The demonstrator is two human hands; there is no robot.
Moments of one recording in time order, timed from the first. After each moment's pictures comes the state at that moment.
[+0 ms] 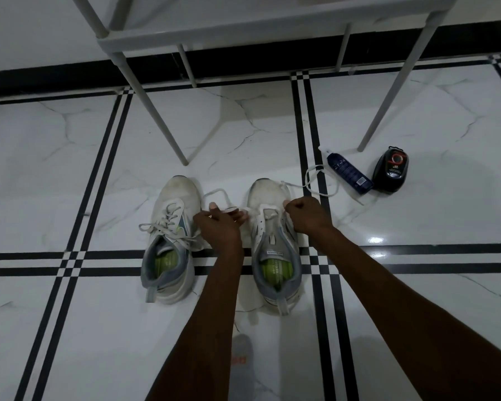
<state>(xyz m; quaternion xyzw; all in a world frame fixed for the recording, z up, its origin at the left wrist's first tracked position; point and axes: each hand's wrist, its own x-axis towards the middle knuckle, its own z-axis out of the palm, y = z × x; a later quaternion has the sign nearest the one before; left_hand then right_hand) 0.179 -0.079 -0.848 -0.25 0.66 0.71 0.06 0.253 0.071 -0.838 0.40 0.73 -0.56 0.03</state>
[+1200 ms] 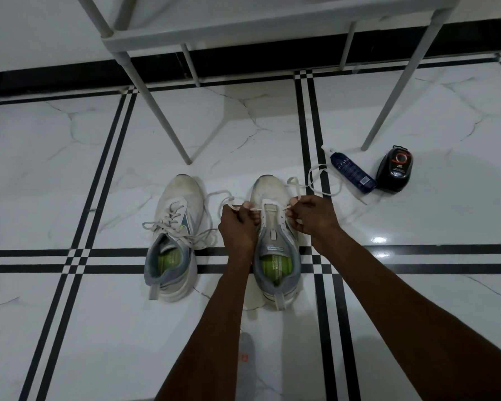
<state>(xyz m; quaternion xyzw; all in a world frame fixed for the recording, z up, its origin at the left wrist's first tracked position) 0.201 -0.076 -0.842 -0.07 0.83 0.55 0.08 0.258 0.063 -0.819 0.45 0.47 -0.76 -0.06</state>
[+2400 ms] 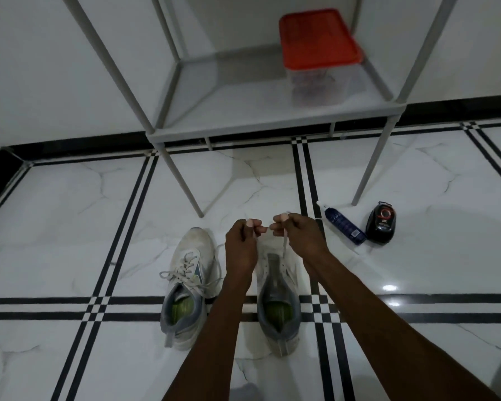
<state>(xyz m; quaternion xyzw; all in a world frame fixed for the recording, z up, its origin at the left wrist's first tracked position) 0.175 -0.057 -0.739 0.03 0.77 0.62 0.14 0.231 0.063 -0.723 0.33 0.62 -0.71 -0.10</state>
